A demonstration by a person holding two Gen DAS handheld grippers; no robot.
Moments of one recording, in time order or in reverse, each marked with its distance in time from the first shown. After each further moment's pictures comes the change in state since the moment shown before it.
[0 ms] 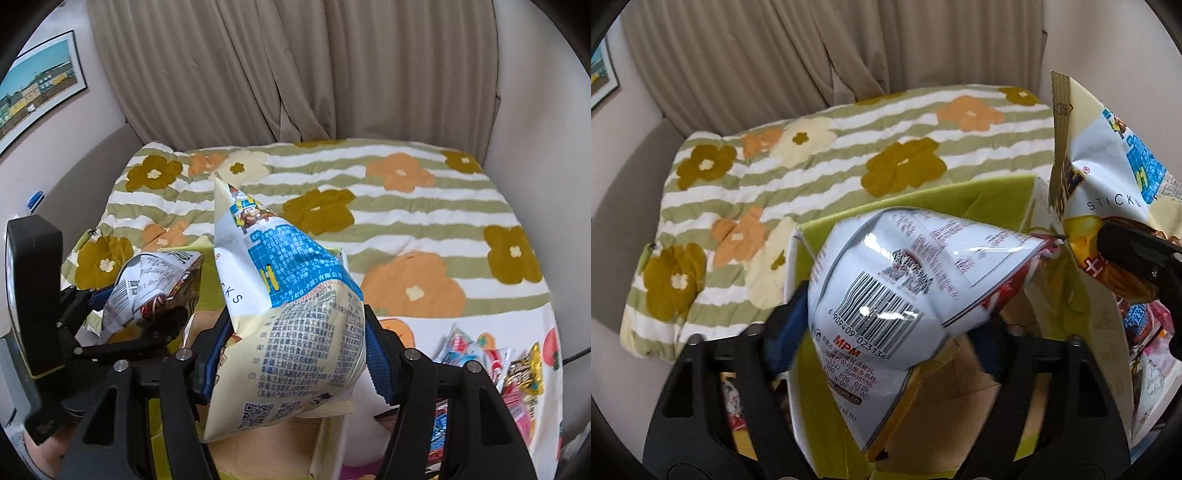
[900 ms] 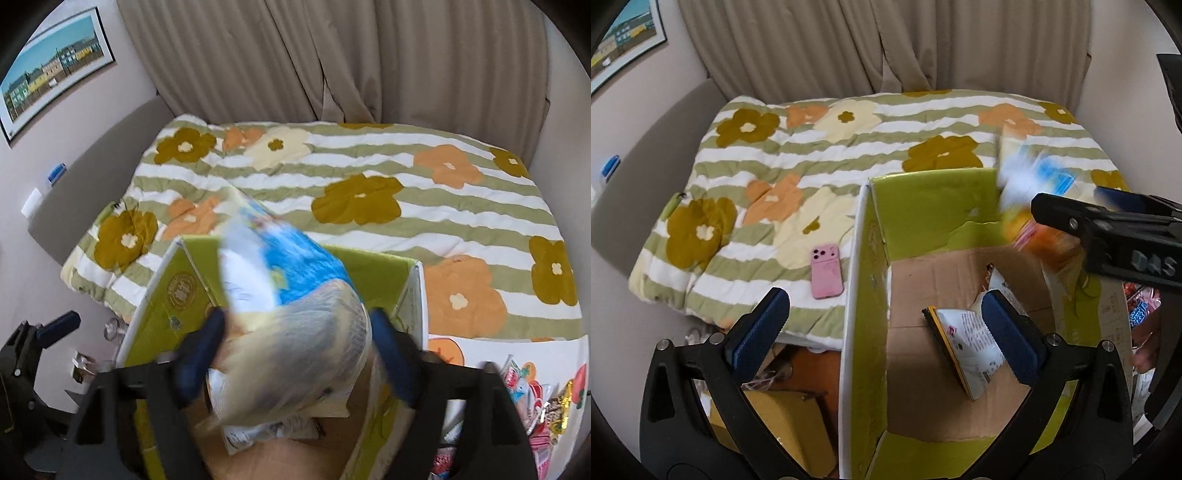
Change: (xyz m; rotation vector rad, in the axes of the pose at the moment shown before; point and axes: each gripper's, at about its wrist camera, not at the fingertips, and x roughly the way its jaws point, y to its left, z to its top) left arm -0.040 0.040 -0.043 -0.169 0.020 0.083; right arm 0.051 0.035 0.017 -0.097 0.057 0.142
